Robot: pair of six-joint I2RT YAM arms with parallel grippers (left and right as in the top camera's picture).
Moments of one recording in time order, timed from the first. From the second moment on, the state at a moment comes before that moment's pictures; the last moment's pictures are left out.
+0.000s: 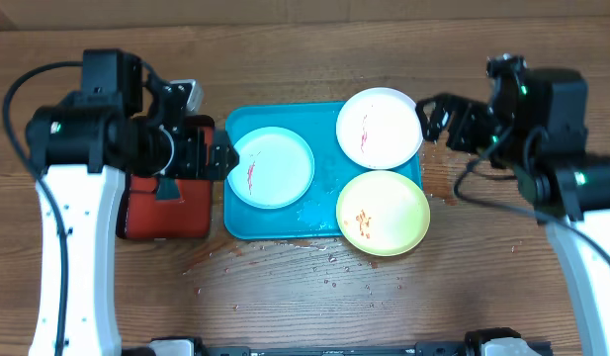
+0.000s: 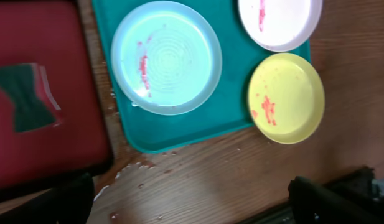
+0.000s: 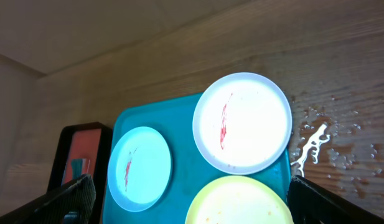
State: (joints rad) left arm 0.00 1.49 1.72 -1.48 0.38 0.03; right arm 0.10 1.27 1.36 -0.82 -0.30 0.38
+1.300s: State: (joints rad) left arm 0.04 1.71 1.72 -1.23 -0.05 -0.13; right arm 0.65 2.02 1.38 -0.49 0.03 0.64
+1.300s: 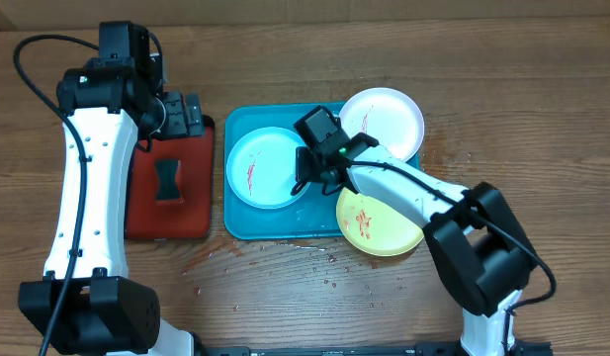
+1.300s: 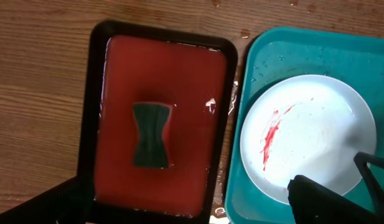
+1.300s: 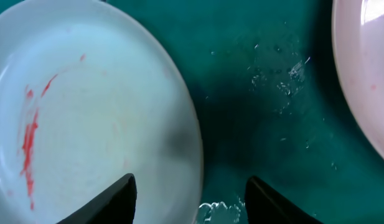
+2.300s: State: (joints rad) left arm 0.08 2.08 1.72 -1.29 -0.06 -0.05; right arm 0.65 2.07 1.39 -0.46 0.05 0.65
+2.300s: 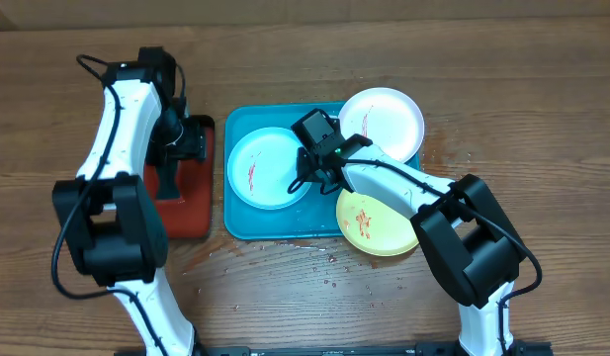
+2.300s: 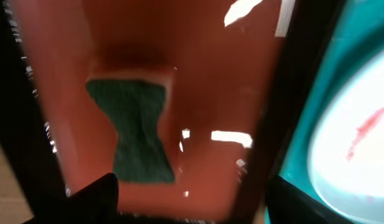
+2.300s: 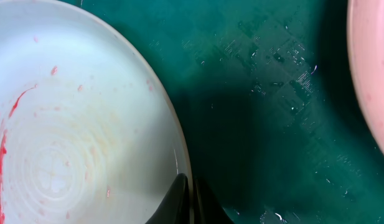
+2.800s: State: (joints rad) left arm 0.17 2.15 1.72 -1.30 -0.04 0.02; right arm 0.65 2.07 1.39 -0.46 0.05 0.65
